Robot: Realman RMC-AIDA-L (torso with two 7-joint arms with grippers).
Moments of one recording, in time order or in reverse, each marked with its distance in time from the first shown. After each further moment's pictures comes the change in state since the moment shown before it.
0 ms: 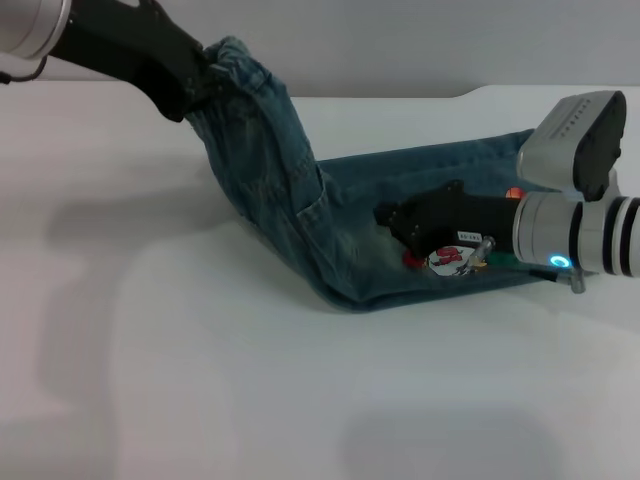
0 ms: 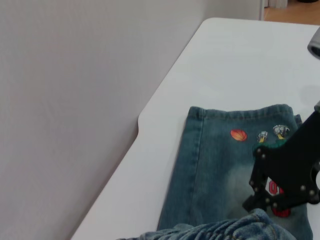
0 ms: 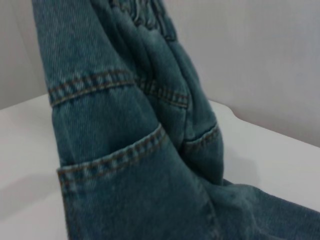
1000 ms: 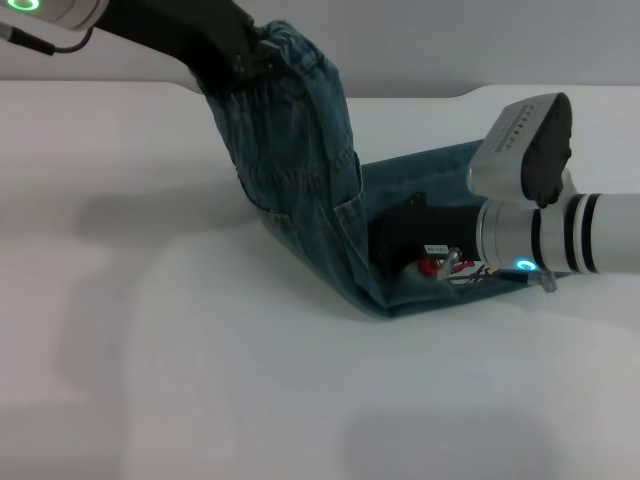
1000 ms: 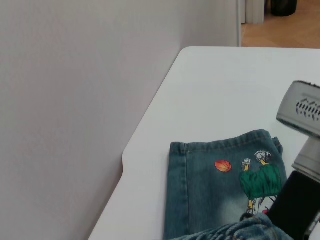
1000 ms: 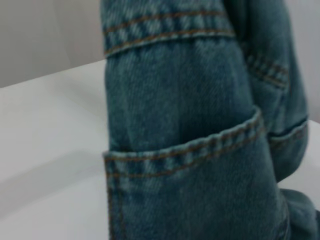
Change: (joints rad) left arm -0.042 -0.002 0.051 0.021 -0.050 -0.010 -0.028; right arm 0.071 0.001 -0.109 0.036 0.002 0.022 0.009
